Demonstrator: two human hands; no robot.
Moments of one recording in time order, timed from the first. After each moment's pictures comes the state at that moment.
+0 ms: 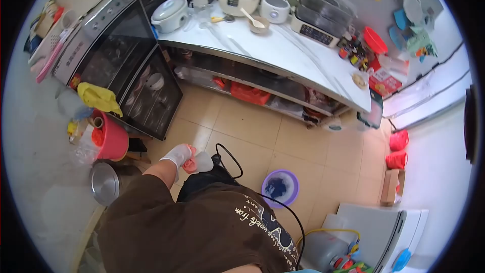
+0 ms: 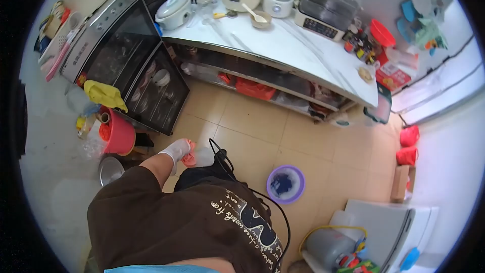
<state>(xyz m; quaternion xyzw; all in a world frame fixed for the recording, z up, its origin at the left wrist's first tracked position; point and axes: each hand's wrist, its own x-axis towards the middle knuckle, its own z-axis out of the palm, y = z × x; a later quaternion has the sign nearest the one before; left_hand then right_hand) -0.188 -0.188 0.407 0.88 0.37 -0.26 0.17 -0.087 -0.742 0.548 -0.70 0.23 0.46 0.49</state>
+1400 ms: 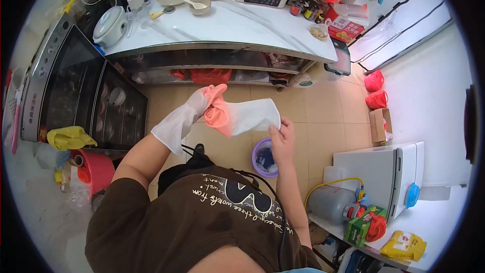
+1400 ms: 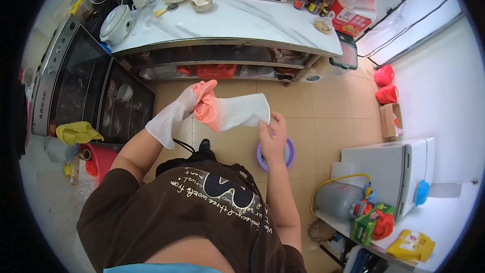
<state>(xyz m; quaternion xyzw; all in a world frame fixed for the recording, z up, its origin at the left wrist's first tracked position) 0.041 -0.267 0.692 0.49 0.24 -0.01 0.84 0.055 -0.550 0.688 -0.76 -0.13 0.06 0.63</state>
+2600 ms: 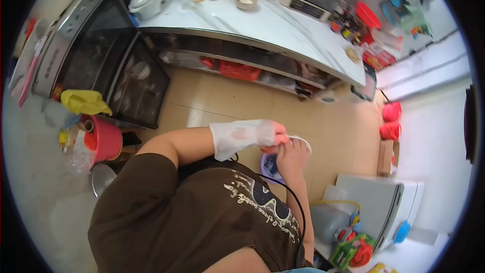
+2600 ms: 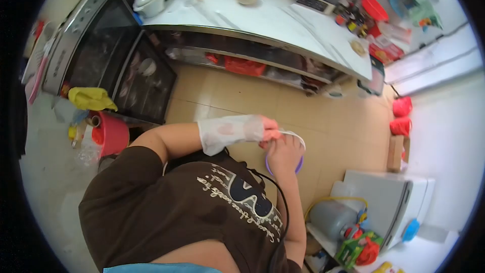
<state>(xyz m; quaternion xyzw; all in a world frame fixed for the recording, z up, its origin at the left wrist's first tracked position) 0.027 -0.362 0.667 0.67 0.03 -0.22 0.71 0.027 -0.530 0.697 -0.93 -0.35 -0.05 0.14</state>
